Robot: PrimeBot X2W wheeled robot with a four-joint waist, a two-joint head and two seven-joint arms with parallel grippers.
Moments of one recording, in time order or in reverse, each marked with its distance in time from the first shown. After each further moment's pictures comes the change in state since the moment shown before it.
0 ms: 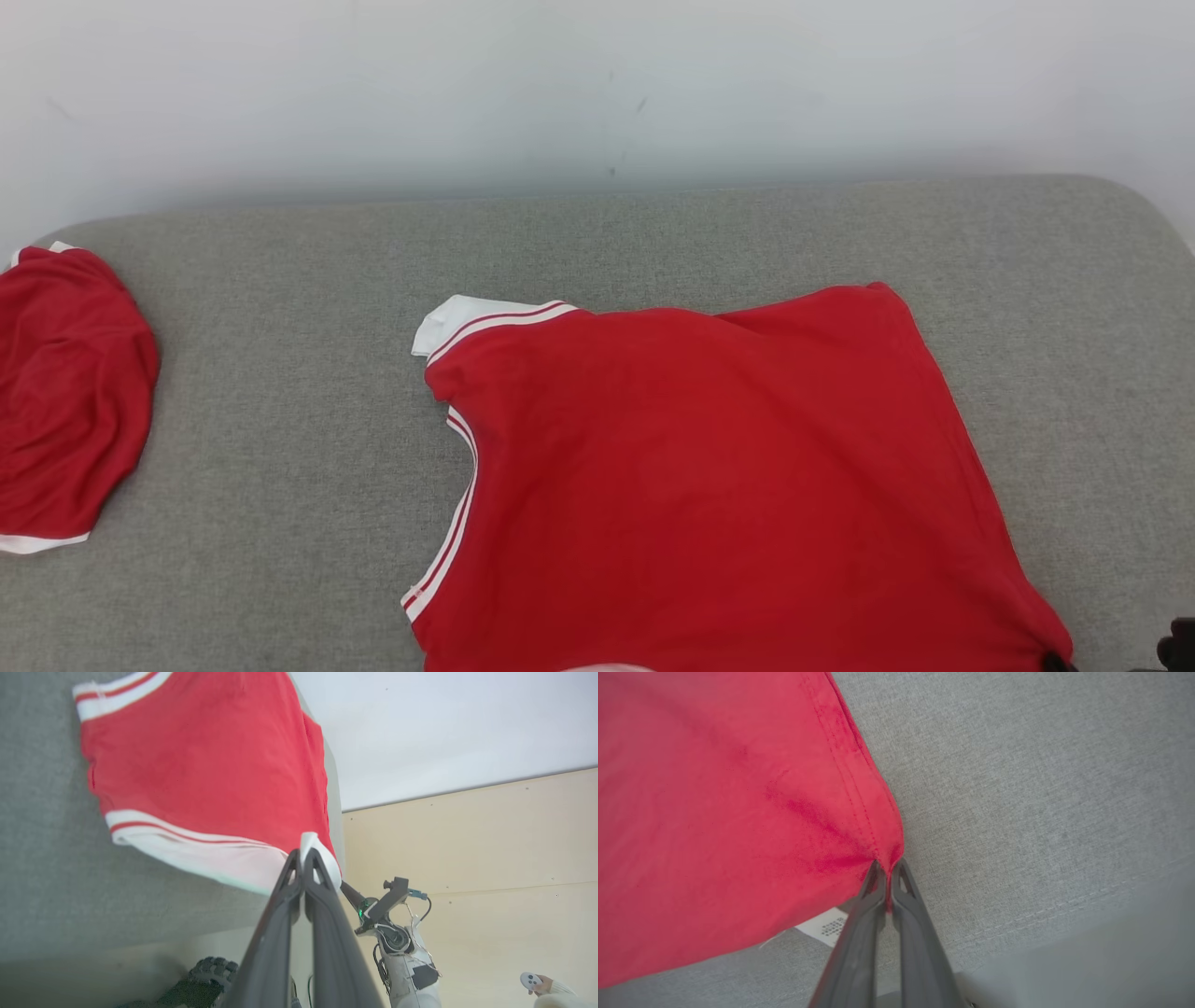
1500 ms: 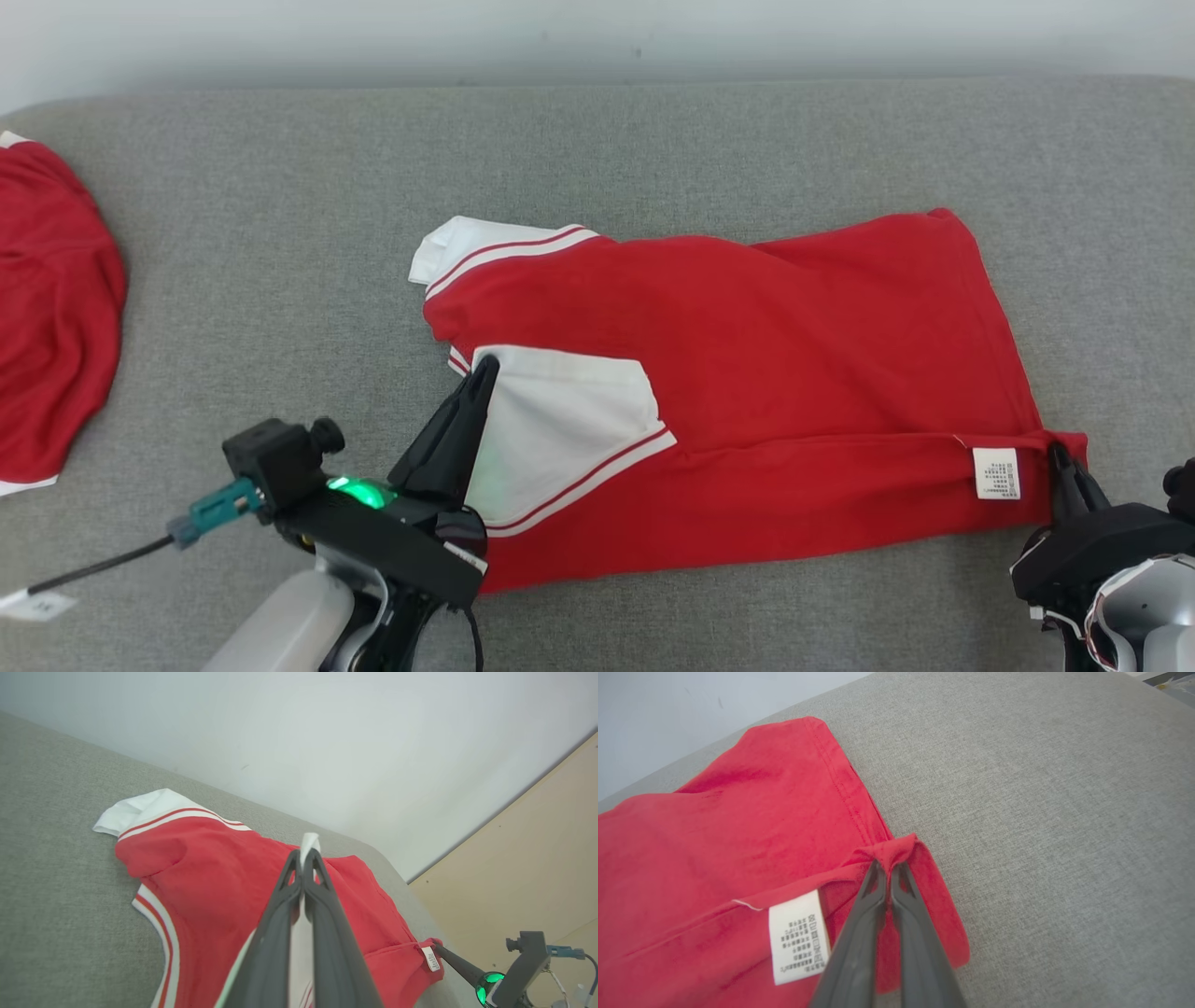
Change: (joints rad) left arm -0.625 -0.341 -0.043 0.512 0.565 0.004 -0.257; right arm -0.355 0.015 -0.014 0.173 -0.073 0.000 -0.321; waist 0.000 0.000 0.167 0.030
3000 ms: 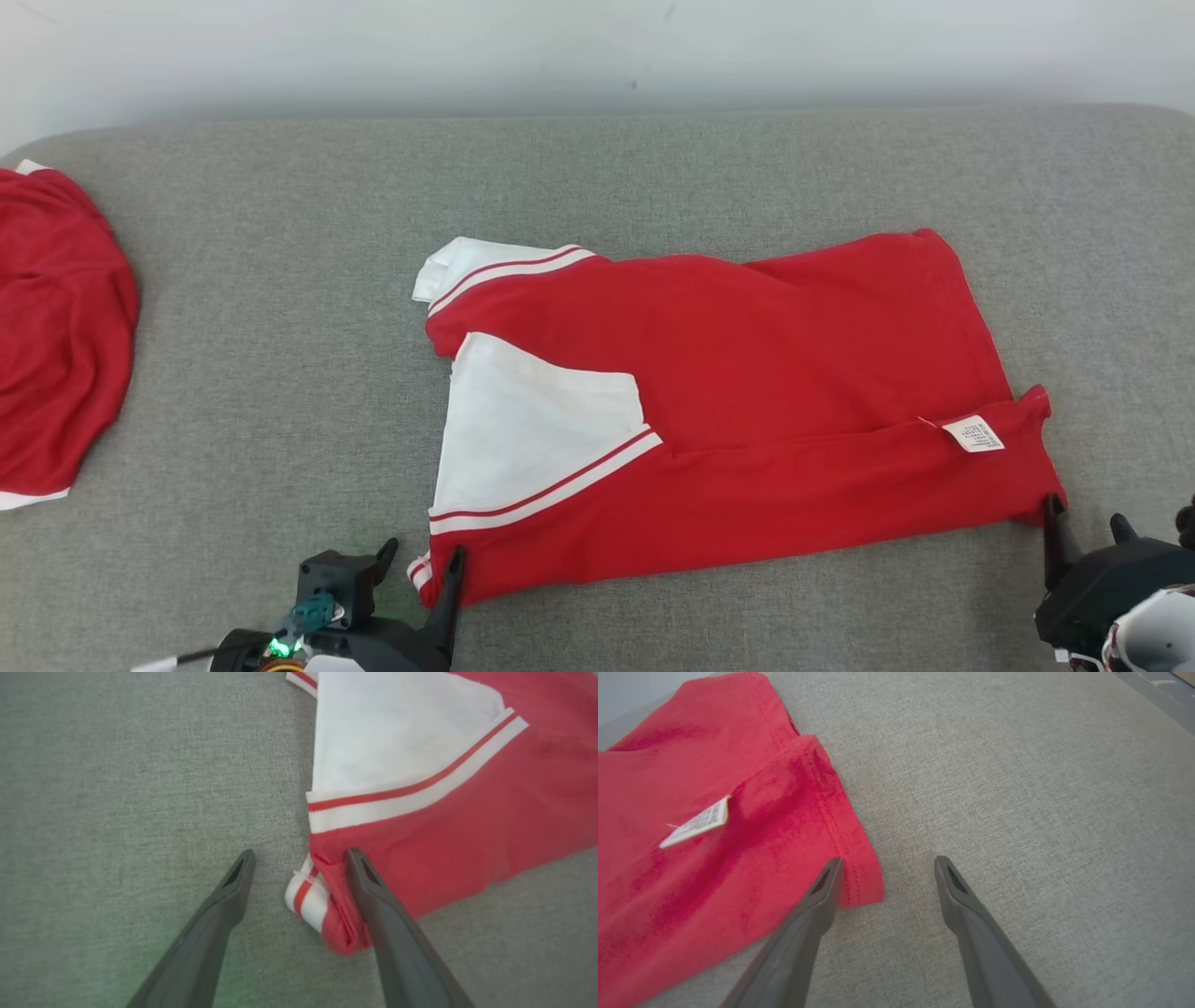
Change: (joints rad) left arm 0.120 0.072 -0.138 0.165 0.306 0.339 0.188; right arm 0.050 0.000 -0.066 -0.004 -0.081 0.000 0.103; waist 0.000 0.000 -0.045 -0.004
